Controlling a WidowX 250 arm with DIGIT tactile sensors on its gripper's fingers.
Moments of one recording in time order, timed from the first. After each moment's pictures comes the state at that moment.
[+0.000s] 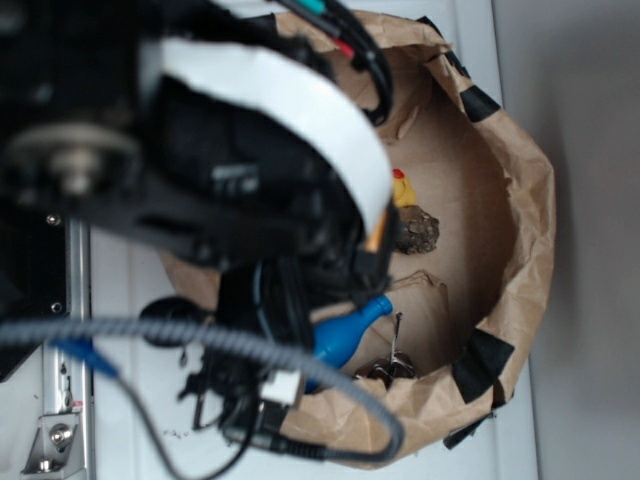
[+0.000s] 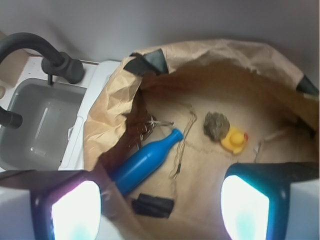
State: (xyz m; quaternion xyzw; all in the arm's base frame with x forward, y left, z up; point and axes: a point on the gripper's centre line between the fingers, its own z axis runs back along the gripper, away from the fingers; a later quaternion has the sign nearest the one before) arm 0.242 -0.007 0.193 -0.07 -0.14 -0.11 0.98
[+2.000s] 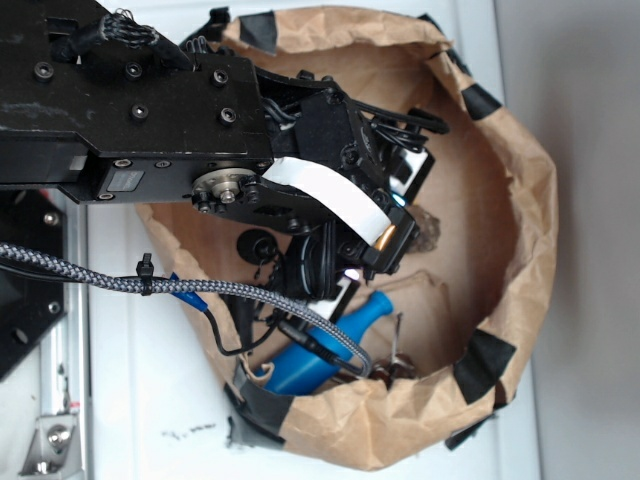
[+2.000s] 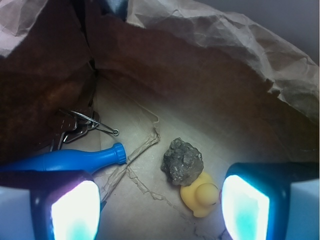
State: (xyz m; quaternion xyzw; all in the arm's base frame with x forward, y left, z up) arm 0.274 0.016 0.107 0.02 -0.21 -0.27 0.94
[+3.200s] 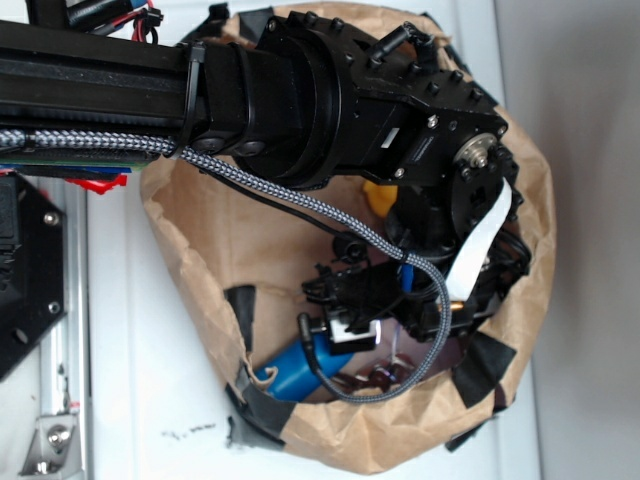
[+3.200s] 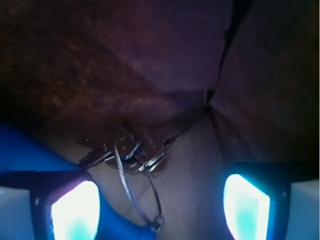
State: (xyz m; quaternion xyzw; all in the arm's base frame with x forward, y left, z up) arm 0.306 -0.034 0.060 -0.17 -0.20 -0.63 0.73
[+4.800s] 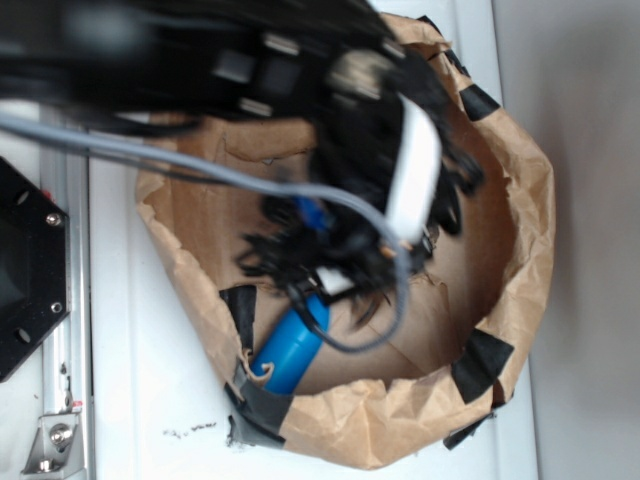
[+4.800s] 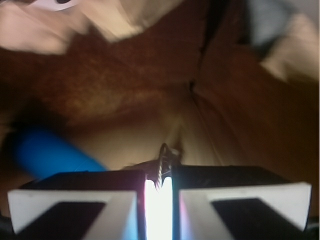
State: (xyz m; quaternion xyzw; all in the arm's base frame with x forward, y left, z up) arm 0.269 0.008 0.122 -0.08 -0.19 -0.50 0.84
